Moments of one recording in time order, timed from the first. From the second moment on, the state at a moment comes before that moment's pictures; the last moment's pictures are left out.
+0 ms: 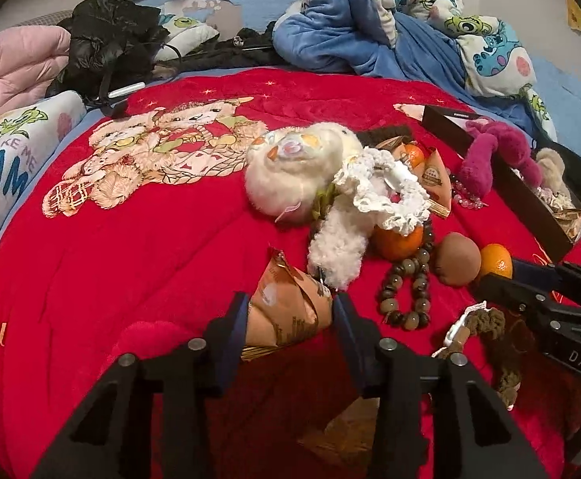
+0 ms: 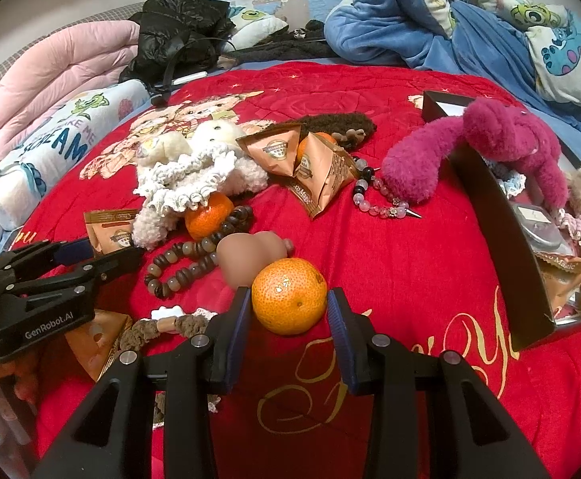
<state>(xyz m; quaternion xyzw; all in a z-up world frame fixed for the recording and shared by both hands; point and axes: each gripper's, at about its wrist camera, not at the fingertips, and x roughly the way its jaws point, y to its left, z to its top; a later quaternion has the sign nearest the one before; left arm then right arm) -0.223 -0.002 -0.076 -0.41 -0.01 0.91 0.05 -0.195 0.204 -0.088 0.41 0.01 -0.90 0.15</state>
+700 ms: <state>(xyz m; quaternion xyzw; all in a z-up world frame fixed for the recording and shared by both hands) -0.192 -0.007 -0.042 -0.37 -0.02 0.93 0.05 -0.189 0.207 -0.081 0.41 0.00 -0.90 0.15</state>
